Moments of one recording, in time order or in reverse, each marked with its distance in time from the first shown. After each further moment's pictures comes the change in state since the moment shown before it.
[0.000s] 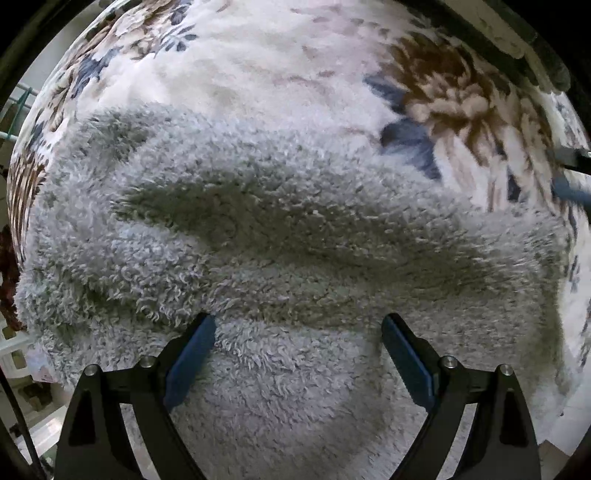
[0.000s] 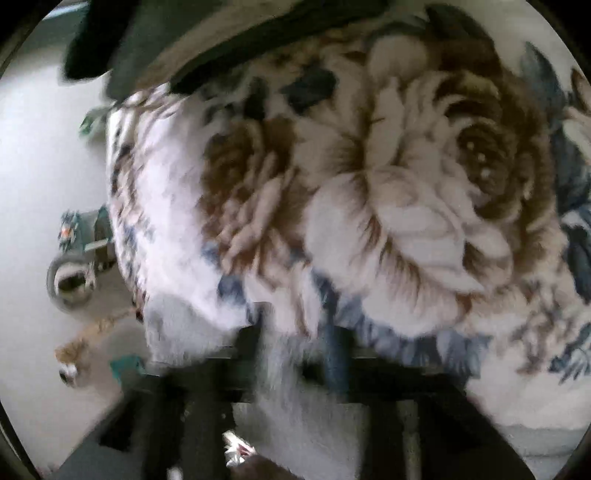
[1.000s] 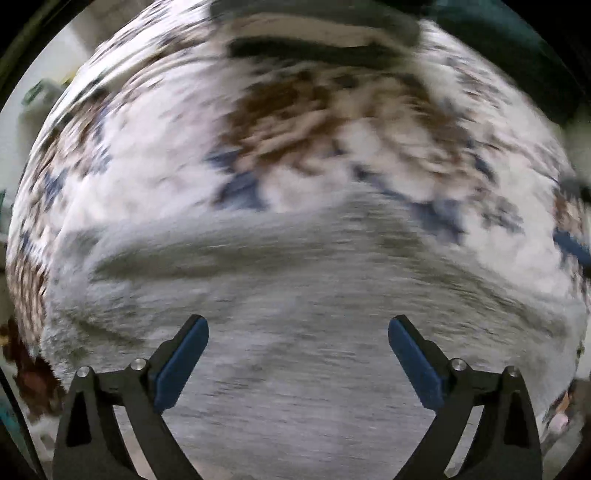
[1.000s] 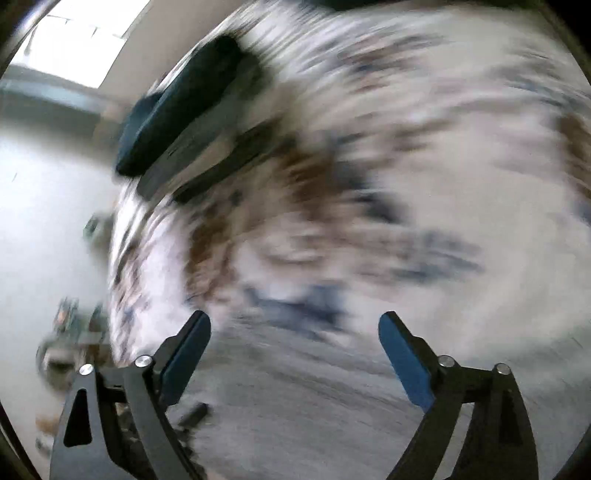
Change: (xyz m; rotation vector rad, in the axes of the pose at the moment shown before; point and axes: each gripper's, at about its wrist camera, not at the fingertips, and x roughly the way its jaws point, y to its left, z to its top) left arm -0.066 -0.135 -0.045 0.319 -0.171 -0.039; right arm -0.109 -0.084 -0.170 0.170 -0.626 -0.093
